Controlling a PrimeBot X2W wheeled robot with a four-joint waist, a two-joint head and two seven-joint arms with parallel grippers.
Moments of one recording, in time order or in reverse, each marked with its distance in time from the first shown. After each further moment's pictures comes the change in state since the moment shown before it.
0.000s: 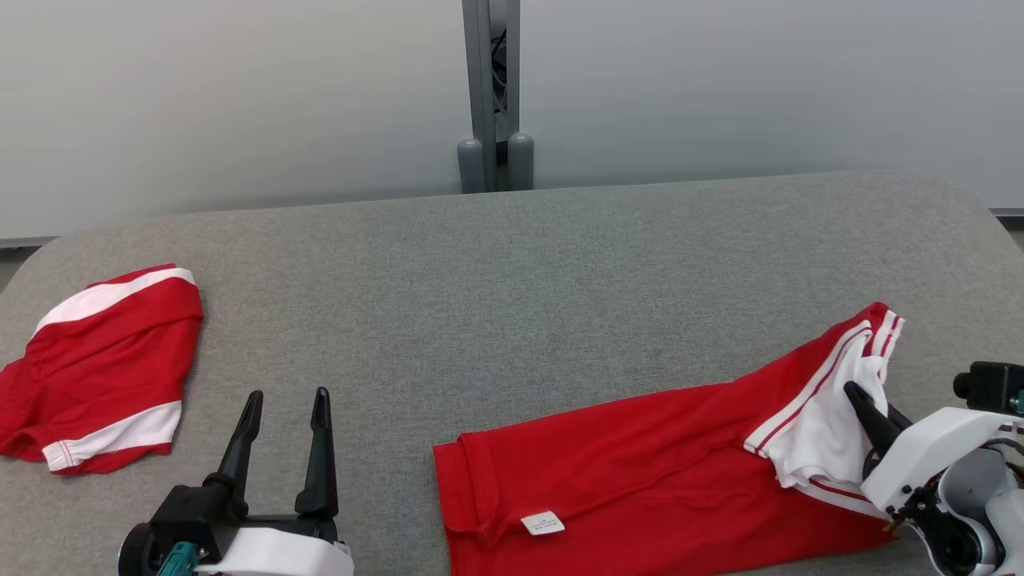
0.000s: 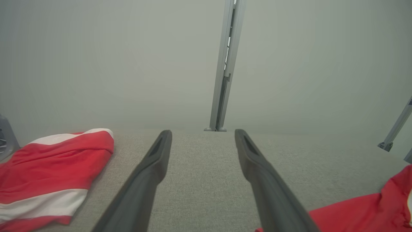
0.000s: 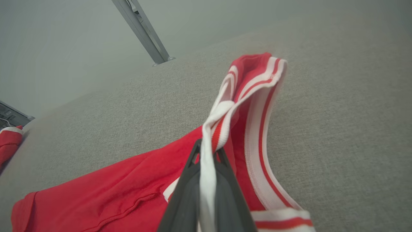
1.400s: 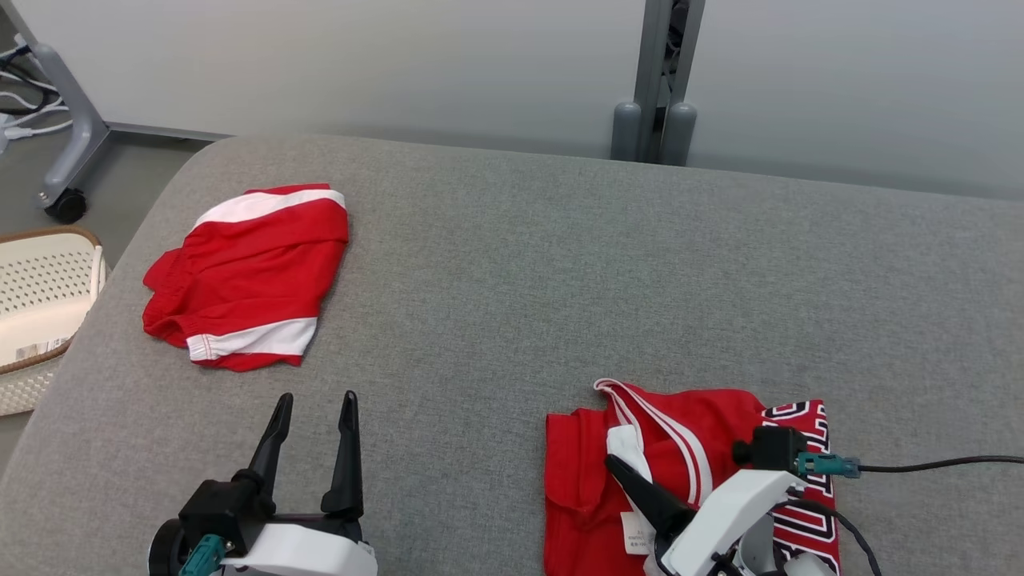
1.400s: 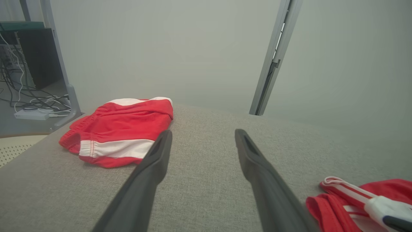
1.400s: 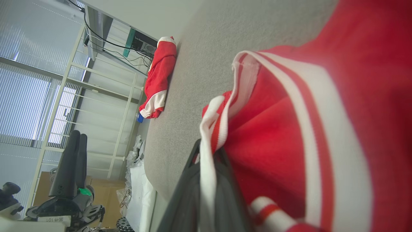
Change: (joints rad) left arm -0.012 0.000 -0.067 0.037 -0.042 0.019 0.000; right arm 0.117 0.304 0.194 -0.206 0.303 -0.001 0.116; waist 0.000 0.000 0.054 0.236
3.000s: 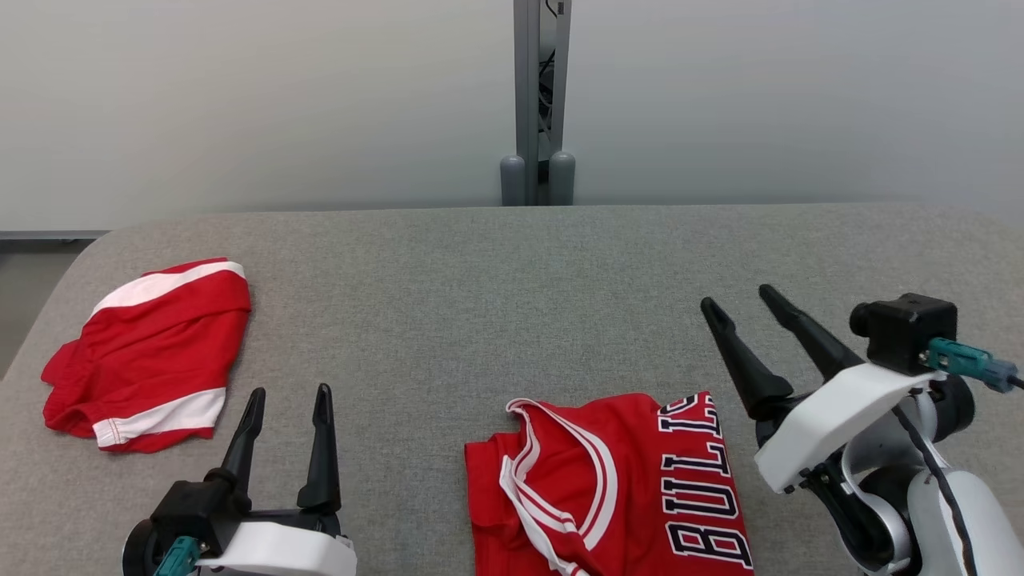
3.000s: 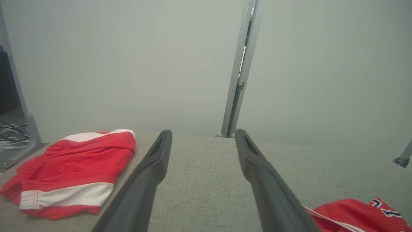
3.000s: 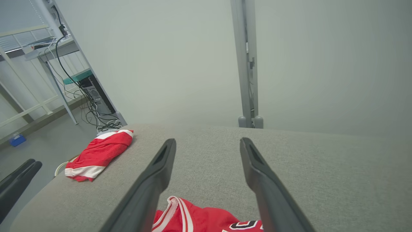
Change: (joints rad) left arm 0.009 0.000 0.051 -0.024 0.015 -0.005 0.000; right arm -0.005 -0.001 -0.324 -0.470 -0.695 0.000 0.194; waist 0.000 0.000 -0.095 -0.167
